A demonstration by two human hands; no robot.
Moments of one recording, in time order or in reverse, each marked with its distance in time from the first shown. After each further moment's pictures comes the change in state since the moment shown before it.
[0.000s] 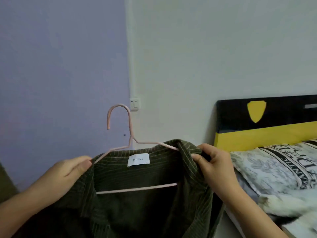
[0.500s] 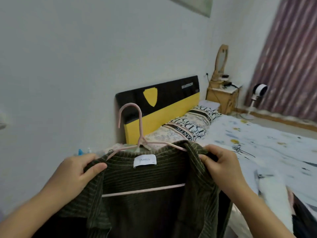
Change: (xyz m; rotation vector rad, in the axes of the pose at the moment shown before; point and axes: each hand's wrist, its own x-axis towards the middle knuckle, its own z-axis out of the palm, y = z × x) left_hand 0.049 0.208 0.203 -0.054 -0.247 0.503; right_hand -0.142 0.063 -0.241 -0.297 0.379 0.361
